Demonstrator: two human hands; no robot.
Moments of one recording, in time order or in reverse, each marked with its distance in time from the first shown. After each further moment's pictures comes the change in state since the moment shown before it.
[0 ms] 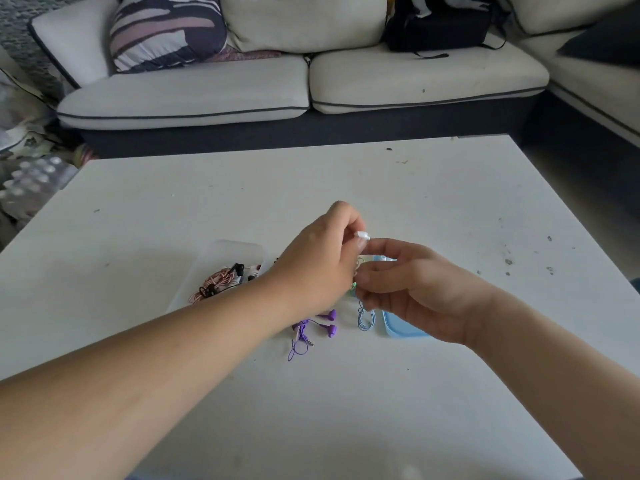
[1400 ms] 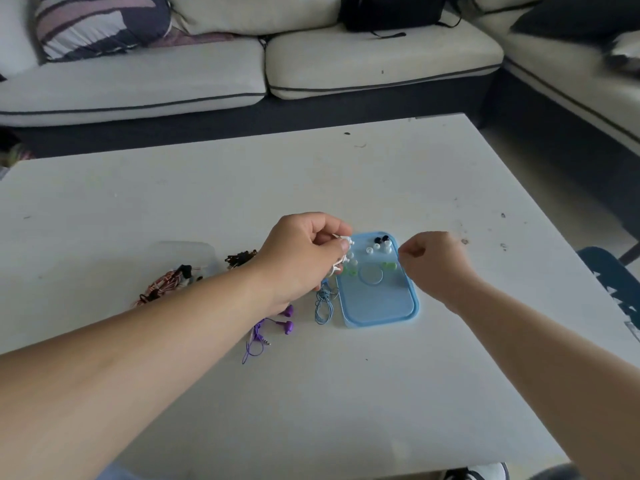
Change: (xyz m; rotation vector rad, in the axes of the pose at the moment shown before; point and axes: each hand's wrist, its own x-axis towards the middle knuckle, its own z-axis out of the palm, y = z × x) left_hand 0.025 0.010 0.047 -0.410 -0.073 -0.373; right_hand 0.013 0.032 -0.112 -0.882 0.821 -0.020
